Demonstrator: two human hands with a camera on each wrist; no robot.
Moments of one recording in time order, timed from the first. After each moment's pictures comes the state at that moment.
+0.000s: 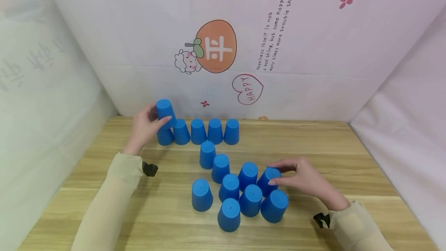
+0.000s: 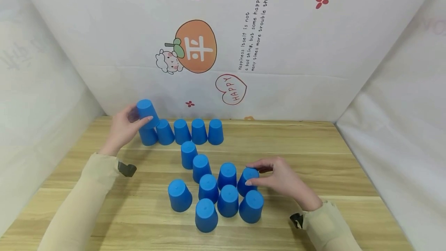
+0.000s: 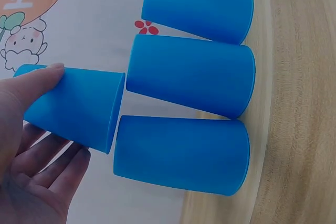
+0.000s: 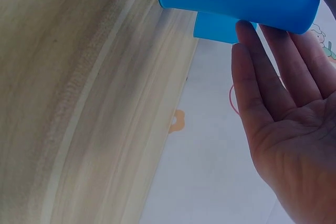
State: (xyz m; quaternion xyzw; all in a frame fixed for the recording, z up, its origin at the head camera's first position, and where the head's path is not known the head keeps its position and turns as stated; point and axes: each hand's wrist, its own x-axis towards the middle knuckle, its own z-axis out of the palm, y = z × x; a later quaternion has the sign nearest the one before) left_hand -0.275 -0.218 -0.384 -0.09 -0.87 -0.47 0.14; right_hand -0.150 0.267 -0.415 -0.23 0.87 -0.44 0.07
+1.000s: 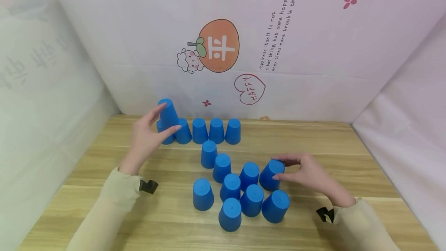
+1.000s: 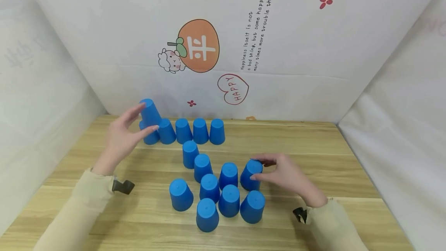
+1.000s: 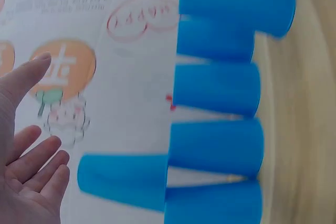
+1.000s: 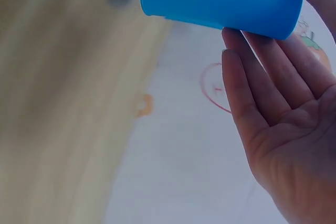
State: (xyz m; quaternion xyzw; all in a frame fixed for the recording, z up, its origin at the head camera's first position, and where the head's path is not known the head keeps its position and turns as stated) left_hand -0.219 -0.194 -0.365 -0.13 -0.86 -0.46 0.20; right_hand -0.155 0.268 -0.397 -0.22 0.89 -0.39 0.04
